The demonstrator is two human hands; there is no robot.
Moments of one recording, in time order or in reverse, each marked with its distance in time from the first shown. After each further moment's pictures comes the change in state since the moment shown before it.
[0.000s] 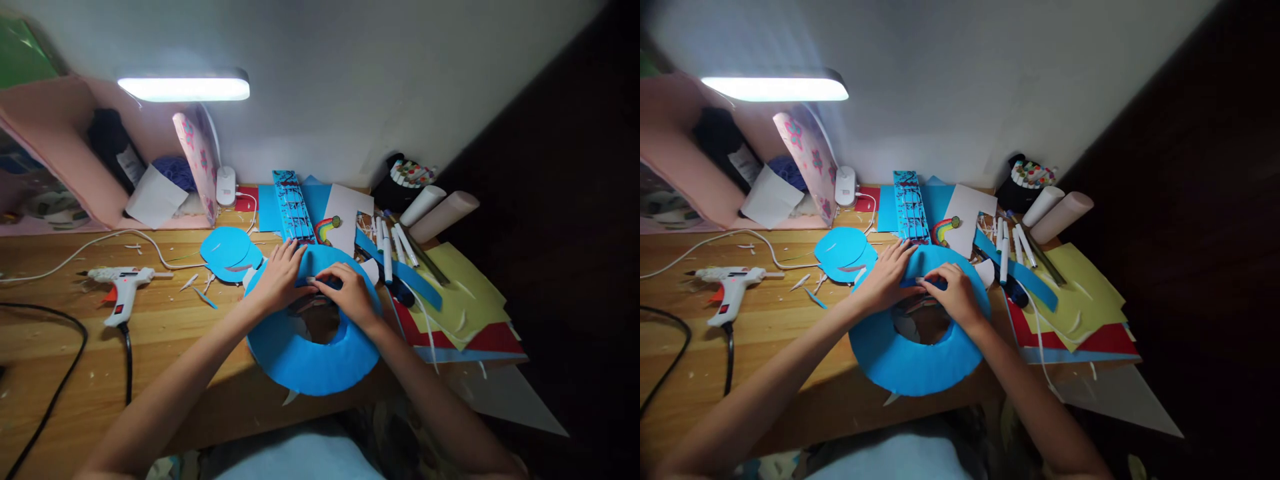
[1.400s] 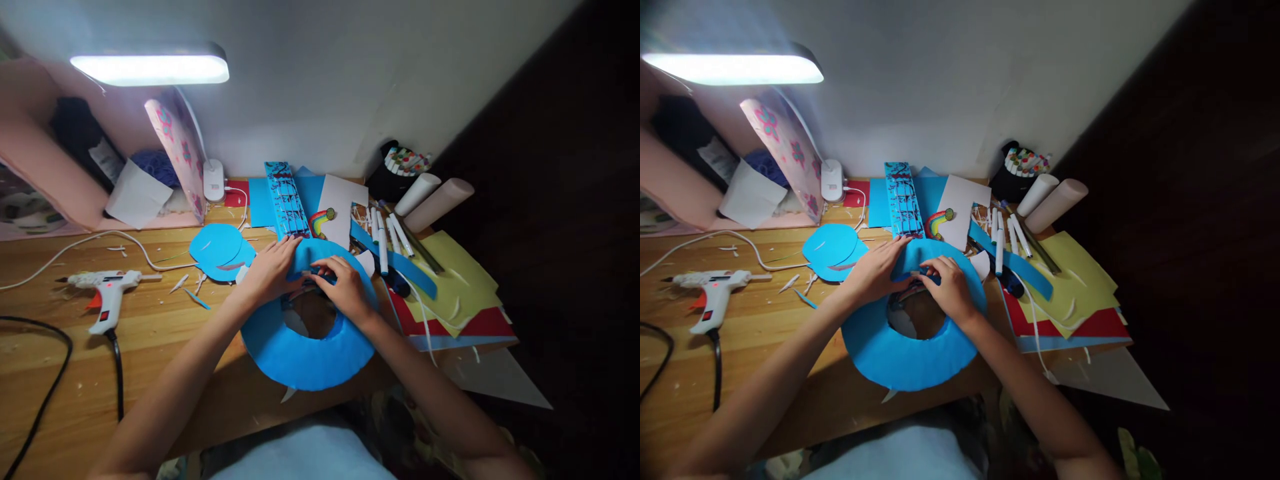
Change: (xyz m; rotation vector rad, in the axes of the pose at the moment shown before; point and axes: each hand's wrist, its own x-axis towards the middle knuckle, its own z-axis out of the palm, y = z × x) left_hand 0.007 -0.010 -0.009 0.009 -0.020 0.122; right_hand -0.002 0.004 0.004 -0.057 0.029 0.028
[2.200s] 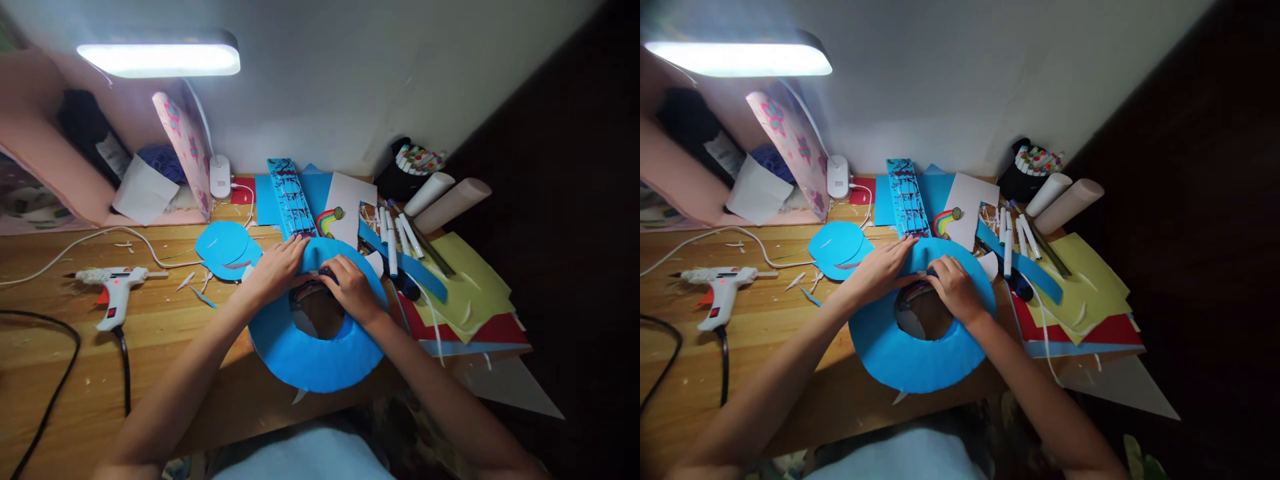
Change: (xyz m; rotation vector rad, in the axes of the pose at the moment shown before) left_hand 0.002 -0.003 -0.003 0.067 -0.070 0.015; right_hand 0.002 0.002 -0.001 -0.187 -0.105 -0.154
